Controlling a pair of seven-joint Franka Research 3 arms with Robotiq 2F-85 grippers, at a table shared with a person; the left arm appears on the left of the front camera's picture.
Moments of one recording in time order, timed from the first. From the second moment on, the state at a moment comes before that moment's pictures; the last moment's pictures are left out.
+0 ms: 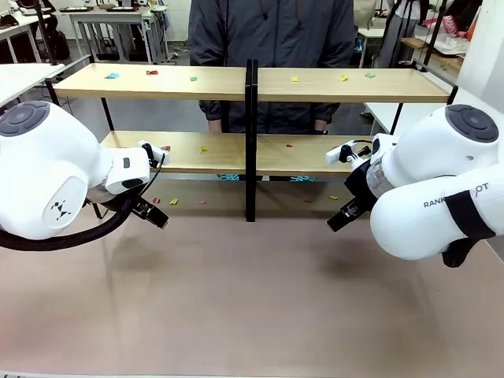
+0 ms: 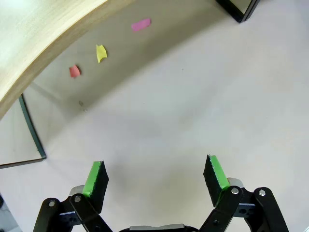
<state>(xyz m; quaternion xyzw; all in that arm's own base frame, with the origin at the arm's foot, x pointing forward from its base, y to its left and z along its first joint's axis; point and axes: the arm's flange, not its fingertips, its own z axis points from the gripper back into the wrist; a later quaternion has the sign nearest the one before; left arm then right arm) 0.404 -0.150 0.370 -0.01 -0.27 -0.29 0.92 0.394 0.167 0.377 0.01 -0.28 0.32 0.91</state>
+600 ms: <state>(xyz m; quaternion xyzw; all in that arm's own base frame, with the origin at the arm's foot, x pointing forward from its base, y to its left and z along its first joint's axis) 0.311 -0.075 0.567 -0.14 -0.35 -0.42 0.82 0.300 0.046 0.584 0.03 -0.38 0.31 0.87</state>
